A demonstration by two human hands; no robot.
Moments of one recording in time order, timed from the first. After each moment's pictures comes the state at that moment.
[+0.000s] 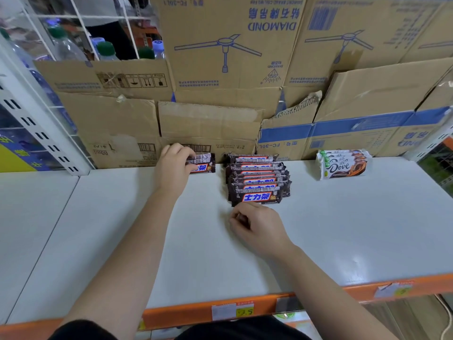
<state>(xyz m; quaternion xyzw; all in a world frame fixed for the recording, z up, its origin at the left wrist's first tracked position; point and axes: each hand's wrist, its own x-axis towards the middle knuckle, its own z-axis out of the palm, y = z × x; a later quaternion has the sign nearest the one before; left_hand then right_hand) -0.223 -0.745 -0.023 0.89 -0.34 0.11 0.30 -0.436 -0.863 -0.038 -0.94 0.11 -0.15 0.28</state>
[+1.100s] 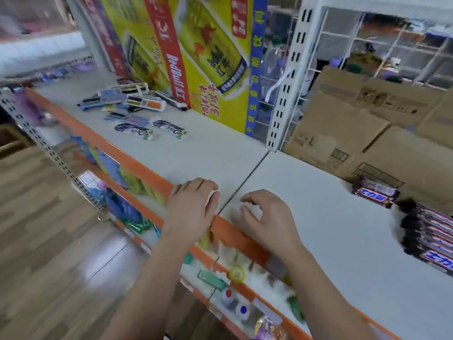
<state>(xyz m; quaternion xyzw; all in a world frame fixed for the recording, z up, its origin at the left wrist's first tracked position) -0.351 -0.406 -0.003 0.96 -0.08 0.20 0.19 -0.350 -0.596 -0.005 -0.93 -0.16 -0.09 0.33</state>
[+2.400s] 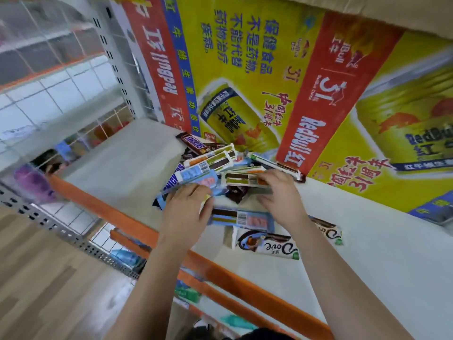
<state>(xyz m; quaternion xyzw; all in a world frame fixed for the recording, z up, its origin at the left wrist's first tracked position) -0.015 0.006 -0.009 0.95 -0.13 0.15 0.23 0.018 -0.227 -0.017 -0.97 -0.06 -0.07 0.23</state>
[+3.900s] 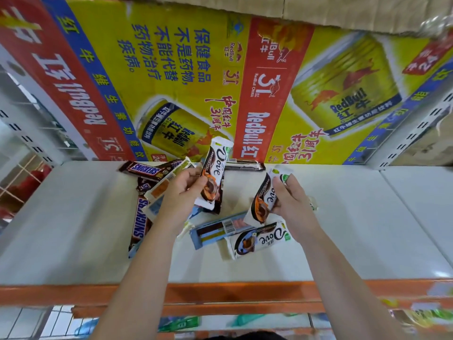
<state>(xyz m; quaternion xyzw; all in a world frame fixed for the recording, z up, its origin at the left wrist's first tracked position) 0.062 -0.025 0.025 0.71 -0.15 -0.17 0.67 -0.055 -0.212 0.010 -0.64 0.24 -0.18 0.71</state>
